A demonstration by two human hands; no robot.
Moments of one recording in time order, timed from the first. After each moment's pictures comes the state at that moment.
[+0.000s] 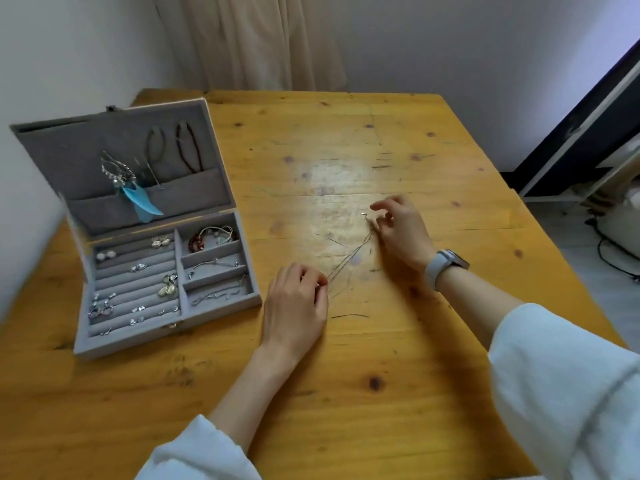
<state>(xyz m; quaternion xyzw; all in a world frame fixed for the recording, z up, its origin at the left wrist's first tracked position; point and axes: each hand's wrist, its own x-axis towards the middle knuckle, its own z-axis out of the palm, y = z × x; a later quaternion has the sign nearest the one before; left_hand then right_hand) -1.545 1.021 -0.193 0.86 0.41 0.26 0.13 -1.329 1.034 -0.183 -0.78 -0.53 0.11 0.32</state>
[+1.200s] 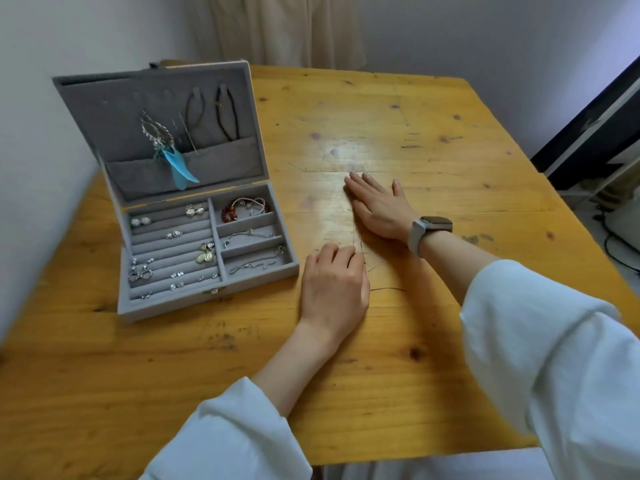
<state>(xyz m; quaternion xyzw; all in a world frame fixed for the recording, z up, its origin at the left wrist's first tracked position) -1.554 1.016 -0.202 0.90 0.38 0.21 0.02 -1.382 1.073 -0.185 -0.75 -0.65 0.13 0.07</state>
